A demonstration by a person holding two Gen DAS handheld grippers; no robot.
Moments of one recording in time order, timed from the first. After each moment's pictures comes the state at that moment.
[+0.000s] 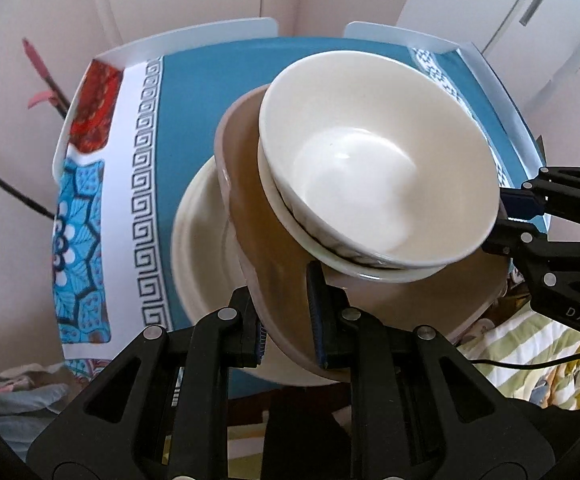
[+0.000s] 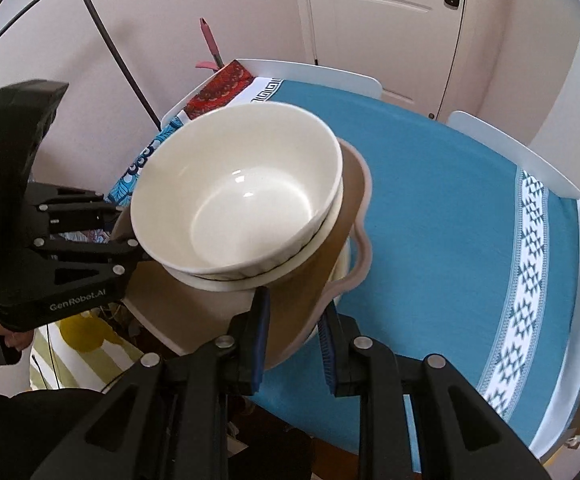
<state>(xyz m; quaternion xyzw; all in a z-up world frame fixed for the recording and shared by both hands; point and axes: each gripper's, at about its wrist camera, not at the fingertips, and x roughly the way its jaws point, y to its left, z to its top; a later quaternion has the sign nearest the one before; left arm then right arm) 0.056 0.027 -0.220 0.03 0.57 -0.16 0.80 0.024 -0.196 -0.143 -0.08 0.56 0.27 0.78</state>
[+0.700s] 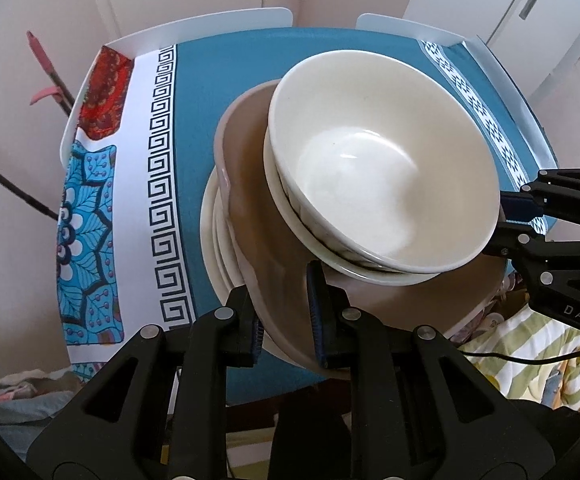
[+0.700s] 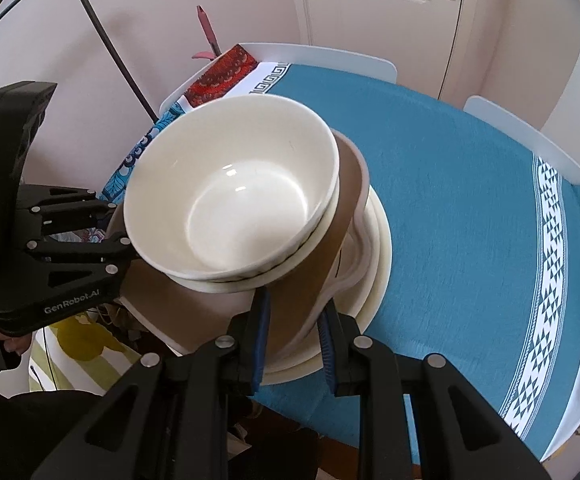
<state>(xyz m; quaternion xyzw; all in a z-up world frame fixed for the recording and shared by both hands) 0.050 0.049 -0.240 0.04 0.56 -0.17 0.81 0.016 -0.172 -0.168 -0.08 0.57 0.25 0.78</state>
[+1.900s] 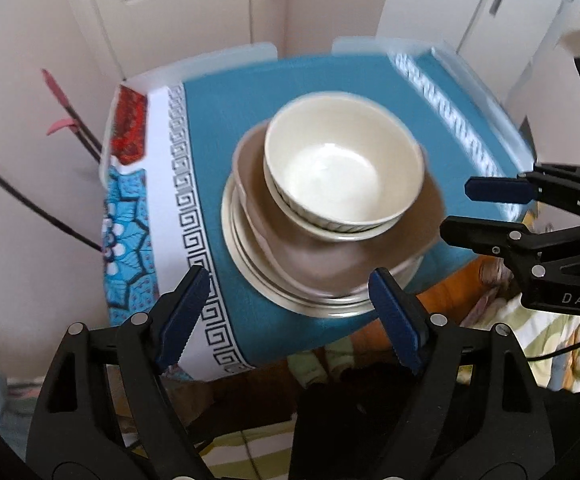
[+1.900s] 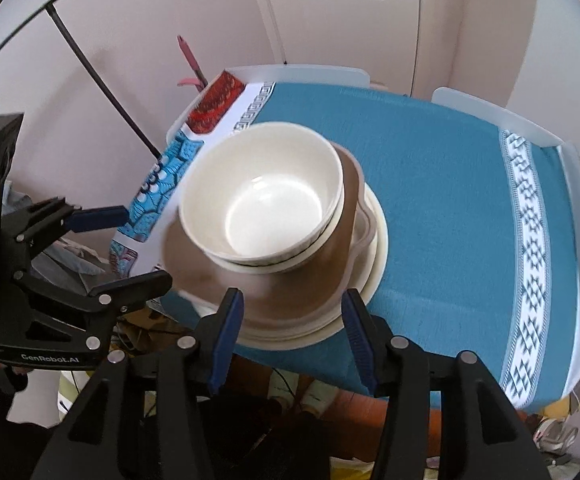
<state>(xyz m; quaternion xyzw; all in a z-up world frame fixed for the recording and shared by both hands) 0.007 0.065 -0.166 0.06 0.52 -0.18 0.83 -0.017 -0.175 -0.117 -0.02 0.56 0.20 0.80</state>
